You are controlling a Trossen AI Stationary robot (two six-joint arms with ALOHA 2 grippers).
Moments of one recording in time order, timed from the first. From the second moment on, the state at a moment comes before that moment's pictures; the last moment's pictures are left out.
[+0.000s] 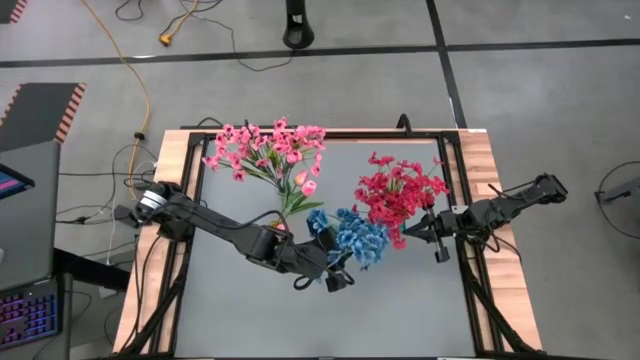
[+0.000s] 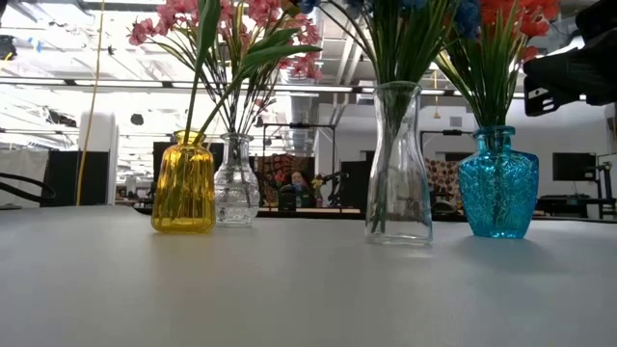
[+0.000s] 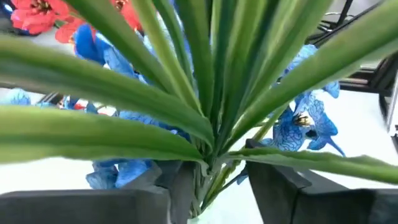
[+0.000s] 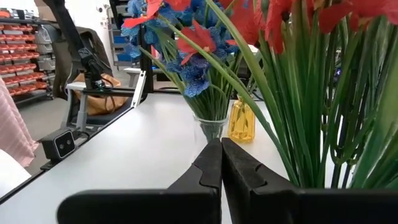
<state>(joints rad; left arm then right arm) -0.36 1.84 1.57 -0.27 -0.60 -0.28 0.40 0.05 0.01 0.05 0.26 -0.02</state>
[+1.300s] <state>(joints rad) -0.36 1.83 1.61 -0.41 -0.58 -0.41 0.40 0.05 0.01 0.05 0.26 0.01</state>
